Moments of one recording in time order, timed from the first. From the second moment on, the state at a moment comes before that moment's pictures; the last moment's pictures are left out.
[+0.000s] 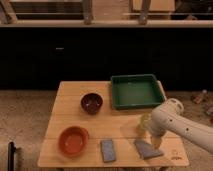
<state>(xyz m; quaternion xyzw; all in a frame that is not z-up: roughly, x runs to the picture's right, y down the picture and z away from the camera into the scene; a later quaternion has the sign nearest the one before) 0.240 0.228 0.748 -0.29 -0.02 -0.05 0.96</state>
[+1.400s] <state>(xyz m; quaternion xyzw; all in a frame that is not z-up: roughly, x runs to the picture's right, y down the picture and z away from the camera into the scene) 0.236 0.298 0.648 -0.28 -0.12 -0.12 0.95</state>
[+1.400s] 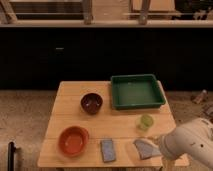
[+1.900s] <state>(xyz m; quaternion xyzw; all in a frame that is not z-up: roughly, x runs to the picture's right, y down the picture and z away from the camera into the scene) 0.201 0.334 0.710 -0.28 -0.10 -0.14 0.94</state>
